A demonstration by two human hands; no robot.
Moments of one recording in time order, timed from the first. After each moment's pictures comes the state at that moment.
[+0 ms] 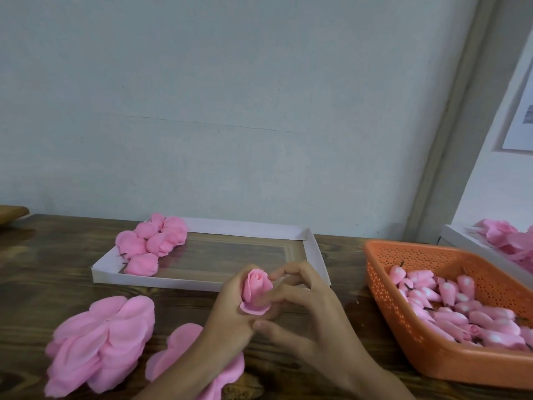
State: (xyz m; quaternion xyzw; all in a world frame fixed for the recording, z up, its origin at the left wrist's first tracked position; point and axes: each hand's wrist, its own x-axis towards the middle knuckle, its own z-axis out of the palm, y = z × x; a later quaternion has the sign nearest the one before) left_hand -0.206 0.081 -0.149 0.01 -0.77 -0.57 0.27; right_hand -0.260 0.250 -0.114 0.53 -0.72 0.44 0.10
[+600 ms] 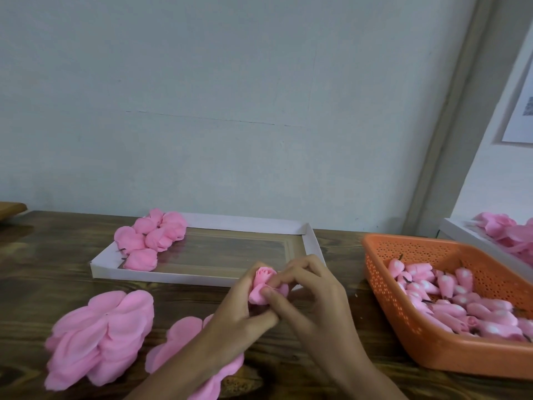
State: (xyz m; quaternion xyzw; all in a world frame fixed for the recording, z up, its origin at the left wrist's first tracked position) left_hand -0.191 0.098 -0.144 -0.08 -0.69 -0.69 0.19; right_hand -0.255 0.243 -0.119 0.44 -0.71 0.54 0.14
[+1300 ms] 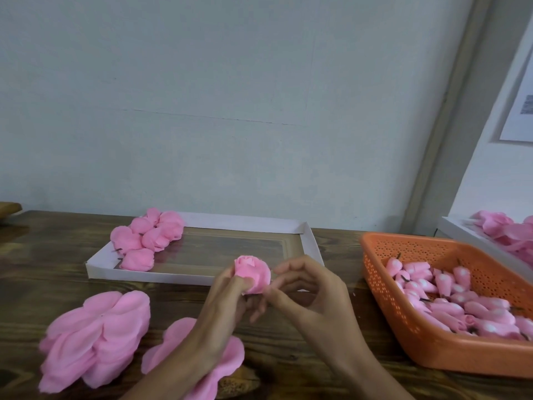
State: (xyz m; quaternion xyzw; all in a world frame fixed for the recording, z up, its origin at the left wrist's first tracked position) left_hand -0.208 0.087 -0.149 0.07 -0.60 -0.77 0.21; right_hand -0.260 0.246 -0.119 0.41 -0.67 0.62 0.02
